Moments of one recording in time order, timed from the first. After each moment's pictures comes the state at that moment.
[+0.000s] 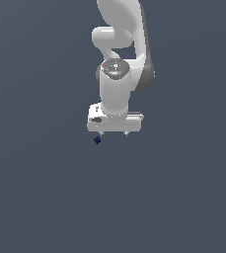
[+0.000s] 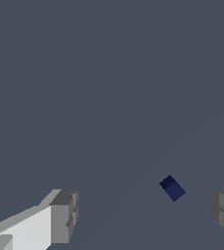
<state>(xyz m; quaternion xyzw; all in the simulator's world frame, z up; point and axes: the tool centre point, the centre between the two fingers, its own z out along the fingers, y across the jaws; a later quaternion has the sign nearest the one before) -0.006 0.006 0.167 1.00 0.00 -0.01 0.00</state>
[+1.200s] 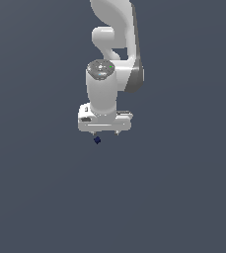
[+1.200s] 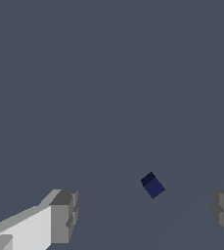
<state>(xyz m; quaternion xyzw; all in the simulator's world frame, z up) -0.015 -0.030 0.161 1.00 0.02 -0.01 0.00</state>
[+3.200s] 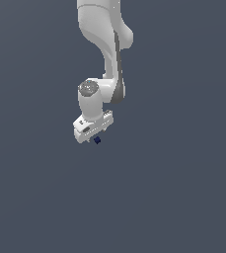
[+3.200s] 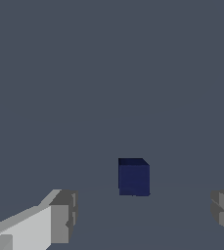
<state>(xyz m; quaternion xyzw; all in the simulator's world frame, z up) -0.073 -0.083 0.063 0.94 0.34 0.00 0.00</state>
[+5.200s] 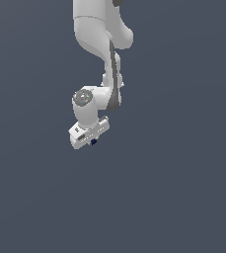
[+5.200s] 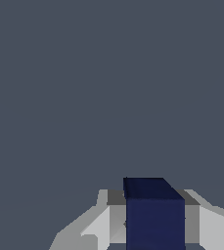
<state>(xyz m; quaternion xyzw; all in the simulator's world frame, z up) -0.053 -0.102 0.040 0.94 0.34 0.00 0.00</state>
